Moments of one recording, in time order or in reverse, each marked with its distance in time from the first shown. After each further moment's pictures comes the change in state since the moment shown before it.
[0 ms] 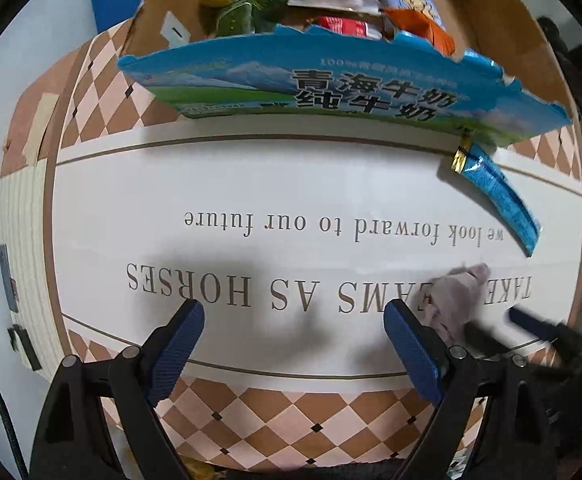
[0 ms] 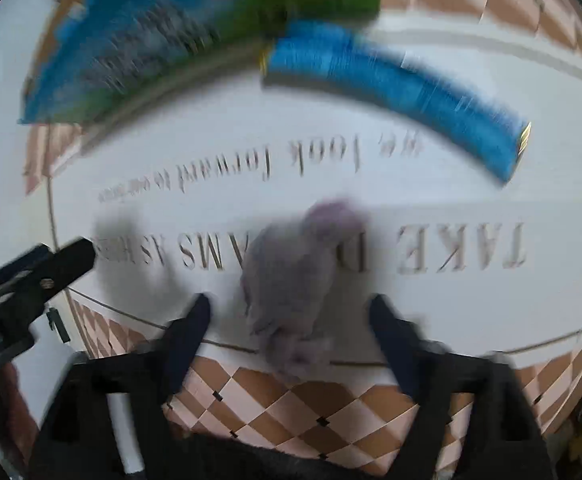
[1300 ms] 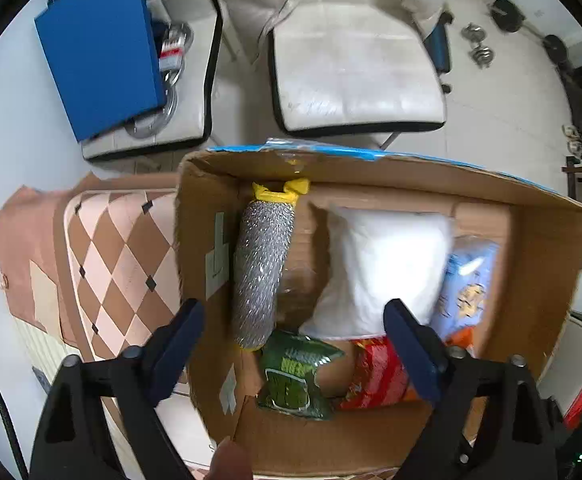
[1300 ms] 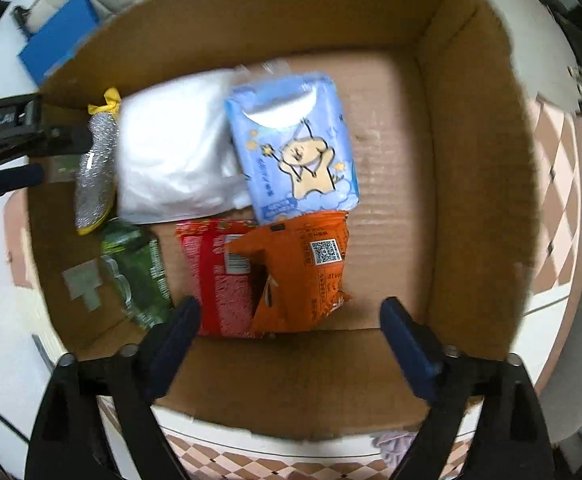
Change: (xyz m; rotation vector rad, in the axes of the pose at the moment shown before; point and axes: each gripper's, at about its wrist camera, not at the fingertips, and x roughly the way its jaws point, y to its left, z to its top) left arm -0.041 0.040 0.311 0.043 0.058 -0.059; right arm -0.044 0.112 0.235 0.013 -0.013 -0.192
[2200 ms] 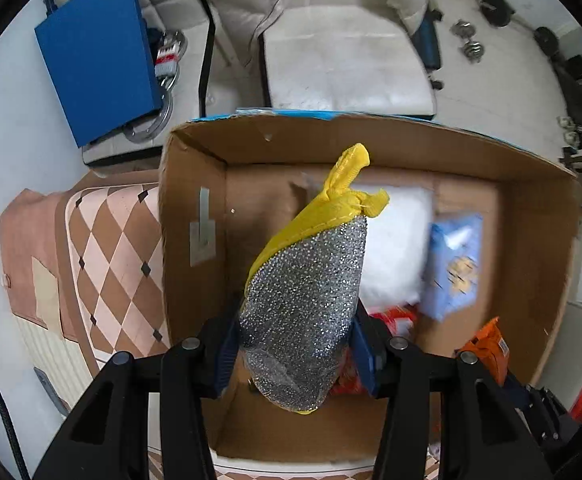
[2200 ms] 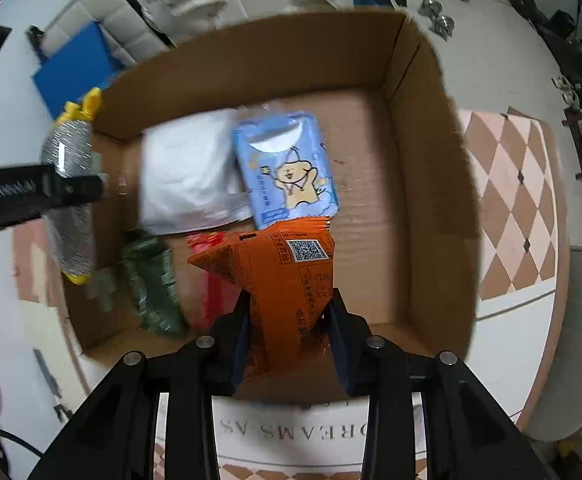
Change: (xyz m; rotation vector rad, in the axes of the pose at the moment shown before) left arm 0.003 -0.024 -0.004 -0.002 0.001 0.029; right arm -0.038 0.000 -0.014 0.049 -0.111 -0.028
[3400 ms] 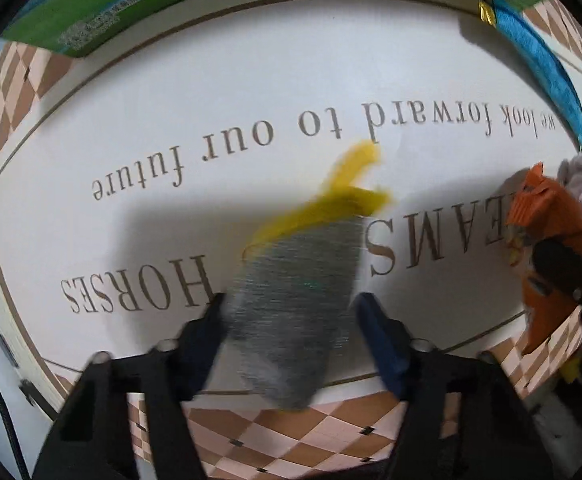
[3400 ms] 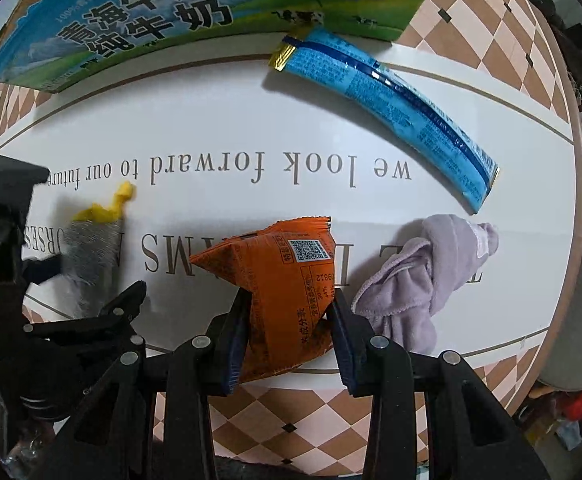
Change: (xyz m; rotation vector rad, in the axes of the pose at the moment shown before) left arm 0.158 -0.048 -0.296 0.188 0.130 0.018; right arm 0.096 -0.054 -0.237 -0.133 0.142 -0.102
